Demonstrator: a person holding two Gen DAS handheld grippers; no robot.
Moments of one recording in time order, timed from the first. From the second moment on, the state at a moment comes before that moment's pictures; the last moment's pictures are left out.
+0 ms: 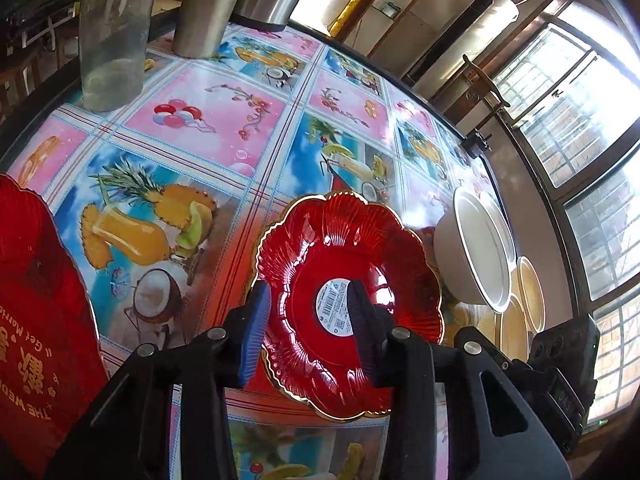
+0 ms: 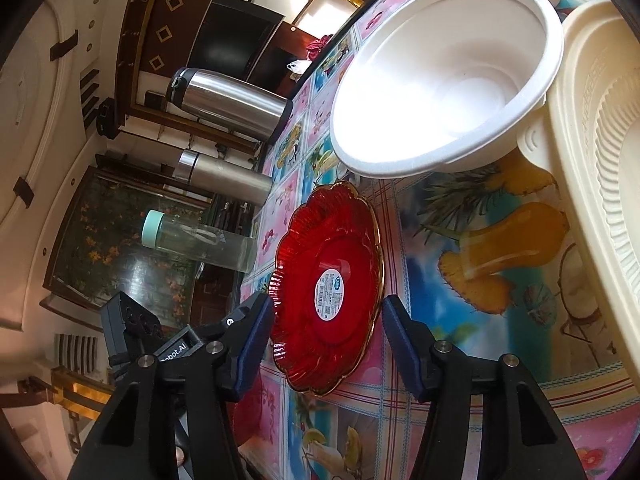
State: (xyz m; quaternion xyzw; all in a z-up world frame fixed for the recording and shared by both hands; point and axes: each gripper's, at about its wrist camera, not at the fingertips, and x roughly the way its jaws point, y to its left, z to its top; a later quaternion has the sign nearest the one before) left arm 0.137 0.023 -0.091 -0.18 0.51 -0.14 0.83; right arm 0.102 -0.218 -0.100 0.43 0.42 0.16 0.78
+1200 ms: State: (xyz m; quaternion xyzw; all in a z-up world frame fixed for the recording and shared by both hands) left arm 0.134 0.023 -0.093 -0.15 0.53 -0.07 0.83; right arm 0.104 -0.215 -0.111 0.39 0.44 0.11 0.80
